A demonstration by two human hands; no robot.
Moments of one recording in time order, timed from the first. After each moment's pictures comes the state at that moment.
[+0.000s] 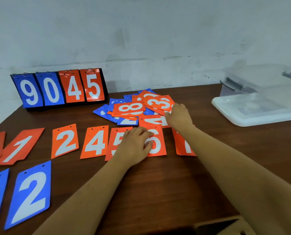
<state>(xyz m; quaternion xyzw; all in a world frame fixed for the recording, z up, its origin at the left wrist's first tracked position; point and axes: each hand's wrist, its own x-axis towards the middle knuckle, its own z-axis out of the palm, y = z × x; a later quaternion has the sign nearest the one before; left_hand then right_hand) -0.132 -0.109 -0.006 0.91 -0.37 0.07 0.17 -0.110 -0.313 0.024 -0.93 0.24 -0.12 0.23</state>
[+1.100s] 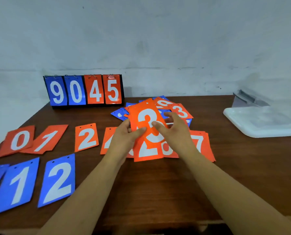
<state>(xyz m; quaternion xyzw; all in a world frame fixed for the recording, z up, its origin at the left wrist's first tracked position) -0.149 -0.055 0.049 0.67 -0.09 -0.09 0.73 -0.193 -0.214 0.063 -0.84 0.10 -0.18 0.50</state>
